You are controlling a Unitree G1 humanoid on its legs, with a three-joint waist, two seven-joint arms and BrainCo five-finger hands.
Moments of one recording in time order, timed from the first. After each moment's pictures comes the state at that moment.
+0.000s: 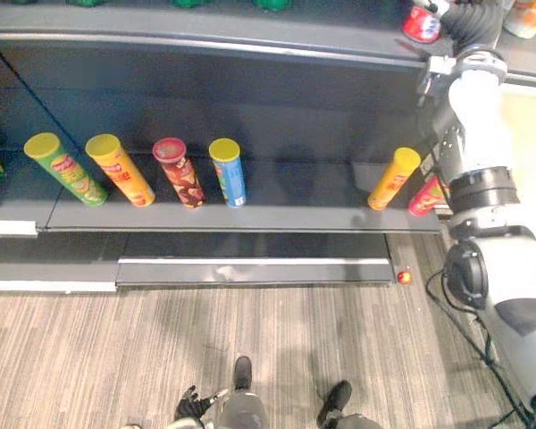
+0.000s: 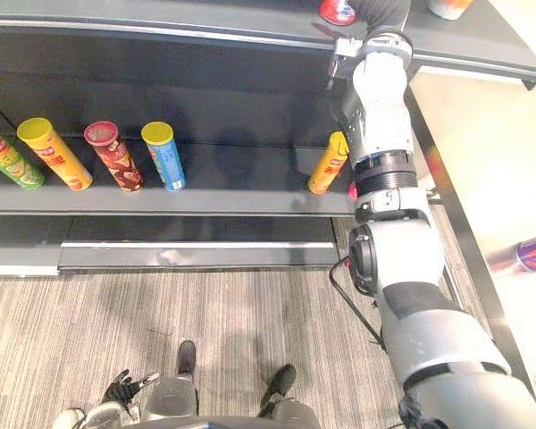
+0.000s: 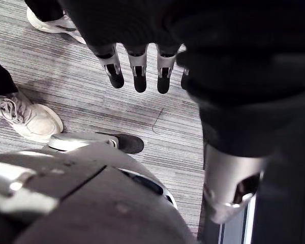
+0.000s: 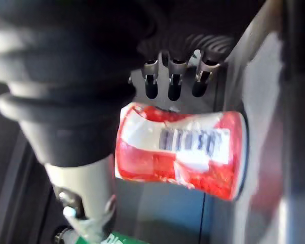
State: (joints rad) left arm 0.07 0.16 0.13 1.08 -0.18 -0.11 0.11; right arm -1.30 -0.34 -0.11 0.71 0.11 -0.05 -0.31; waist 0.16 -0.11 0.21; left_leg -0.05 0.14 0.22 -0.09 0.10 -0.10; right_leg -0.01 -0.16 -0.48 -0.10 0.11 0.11
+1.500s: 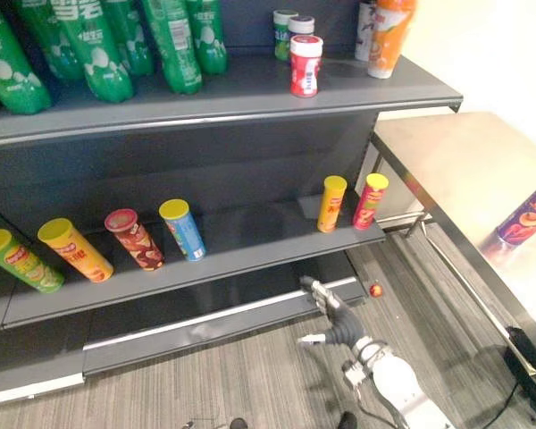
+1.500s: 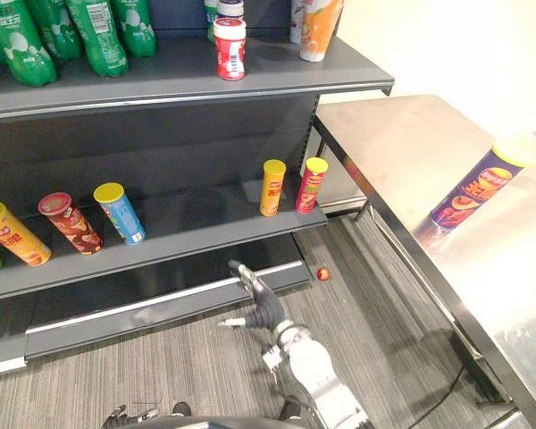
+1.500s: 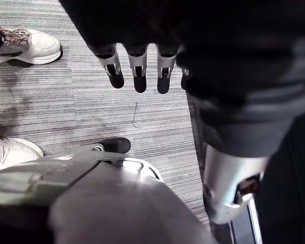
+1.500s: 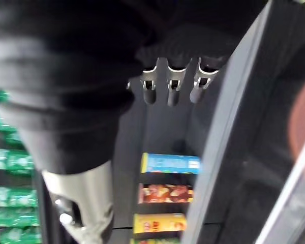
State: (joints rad) left arm 0.13 0.13 0.17 1.16 -0.02 -0.08 0.13; right arm 0.16 -0.20 0.45 0.10 0.00 -0.18 0.12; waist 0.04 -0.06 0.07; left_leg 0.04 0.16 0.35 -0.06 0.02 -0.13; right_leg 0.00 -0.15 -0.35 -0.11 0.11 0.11
